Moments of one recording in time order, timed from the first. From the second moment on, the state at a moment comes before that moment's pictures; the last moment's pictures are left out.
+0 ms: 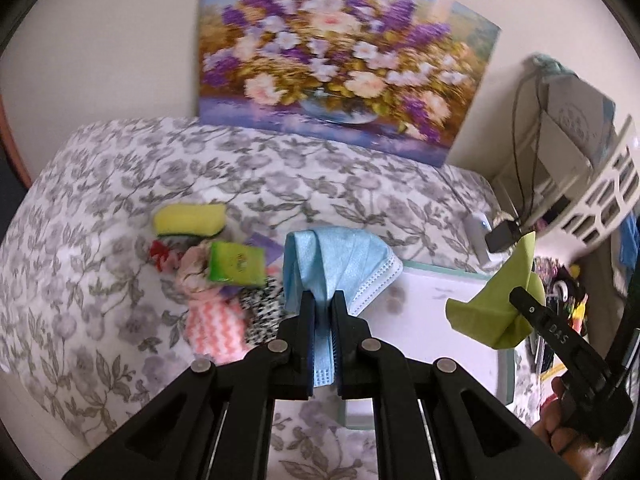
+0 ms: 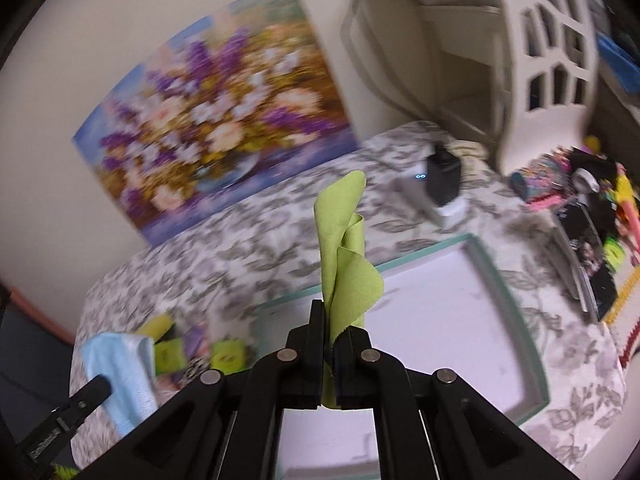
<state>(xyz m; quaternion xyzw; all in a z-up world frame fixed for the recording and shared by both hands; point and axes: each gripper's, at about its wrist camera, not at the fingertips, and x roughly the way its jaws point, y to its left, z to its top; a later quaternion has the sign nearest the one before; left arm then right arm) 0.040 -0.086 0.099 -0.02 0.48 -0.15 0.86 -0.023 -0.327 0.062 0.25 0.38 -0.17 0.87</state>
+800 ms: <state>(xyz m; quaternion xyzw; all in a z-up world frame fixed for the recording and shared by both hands) 0.068 -0.237 0.002 0.09 0.50 -0.20 0.83 -0.018 -0.412 -0.036 0.27 0.45 -0.27 0.81</state>
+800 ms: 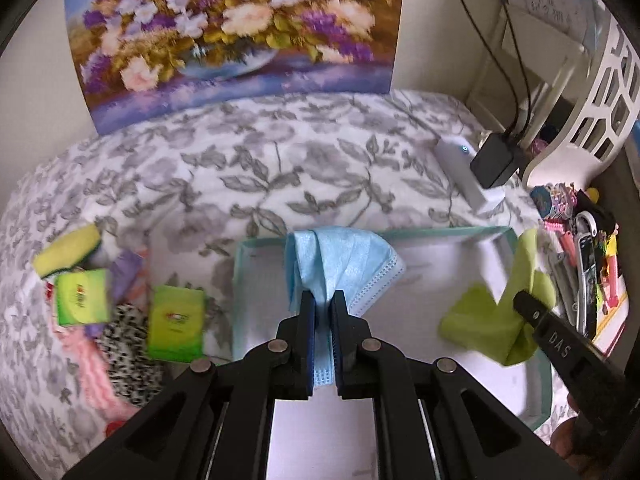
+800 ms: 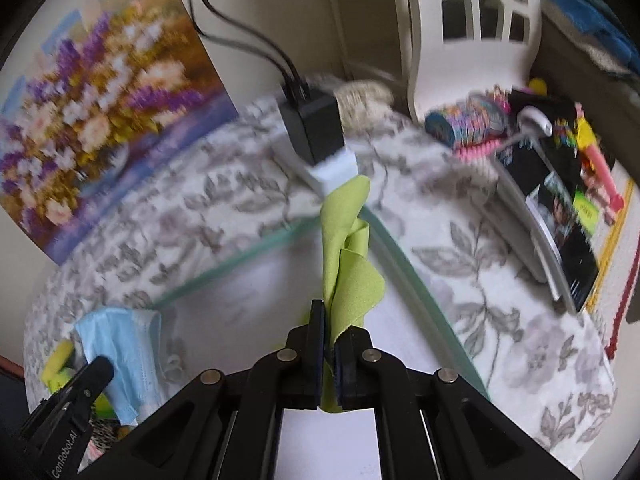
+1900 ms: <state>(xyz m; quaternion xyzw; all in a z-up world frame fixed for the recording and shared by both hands) 0.081 -0.192 -0.015 0.02 0.55 -0.15 0.82 -0.029 -0.413 -0.030 0.27 0.48 -0.27 0.79</state>
